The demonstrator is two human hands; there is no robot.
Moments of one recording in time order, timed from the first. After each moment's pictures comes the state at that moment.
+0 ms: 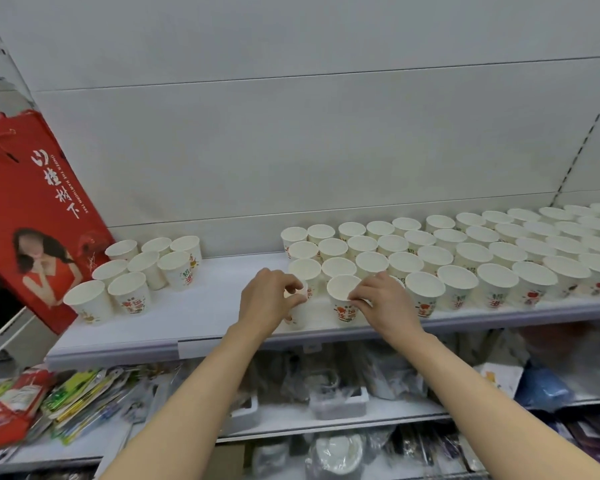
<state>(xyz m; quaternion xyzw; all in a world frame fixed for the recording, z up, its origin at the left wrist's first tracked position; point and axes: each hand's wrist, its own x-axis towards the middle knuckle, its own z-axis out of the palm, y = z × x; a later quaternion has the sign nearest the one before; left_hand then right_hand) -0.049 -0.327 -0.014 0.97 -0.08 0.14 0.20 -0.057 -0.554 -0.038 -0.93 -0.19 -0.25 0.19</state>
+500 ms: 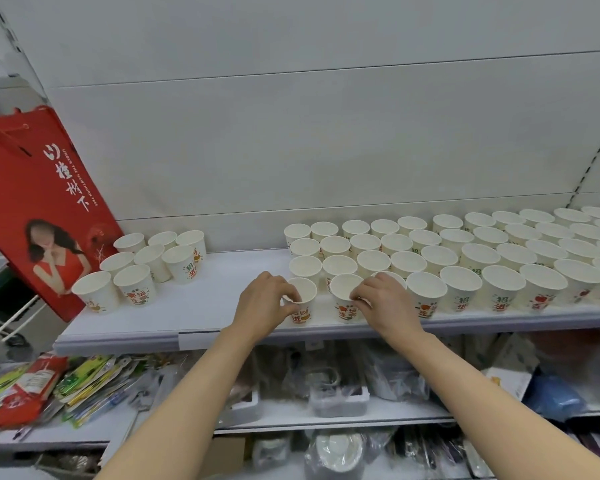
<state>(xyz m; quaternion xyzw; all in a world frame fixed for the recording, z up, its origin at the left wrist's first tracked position) -0.055 -0.321 -0.026 0.98 -0.12 0.11 0.15 -0.051 -0.563 -0.047 -0.93 -0.21 -0.26 0.17</state>
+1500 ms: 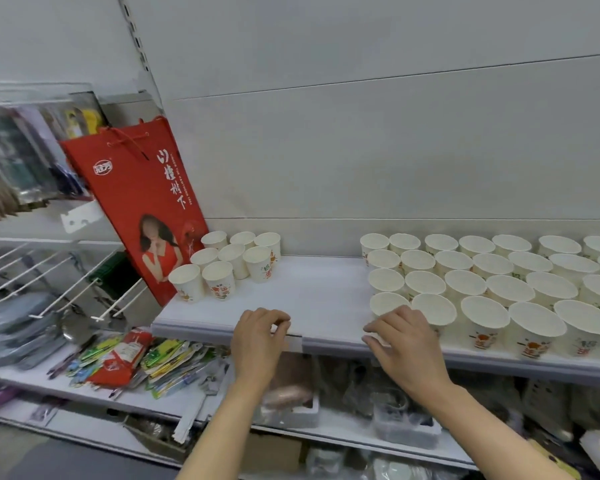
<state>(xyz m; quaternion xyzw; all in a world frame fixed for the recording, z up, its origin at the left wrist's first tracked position) -0.110 -0.205 -0.072 0.93 0.11 0.27 0.23 -0.075 -0.462 -0.062 -0.87 -0.31 -0.32 0.22</state>
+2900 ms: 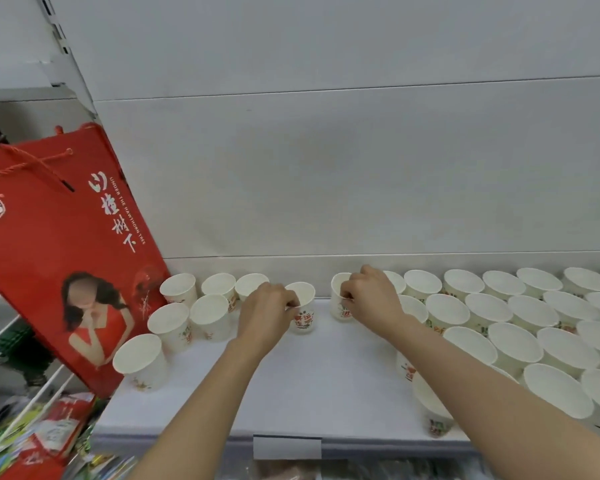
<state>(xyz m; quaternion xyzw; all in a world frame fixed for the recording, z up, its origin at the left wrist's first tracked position) 0.089 -0.152 -0.022 0.97 -0.07 0.16 0.14 0.137 -0.359 -0.022 -0.96 -0.21 -0.16 0.06</state>
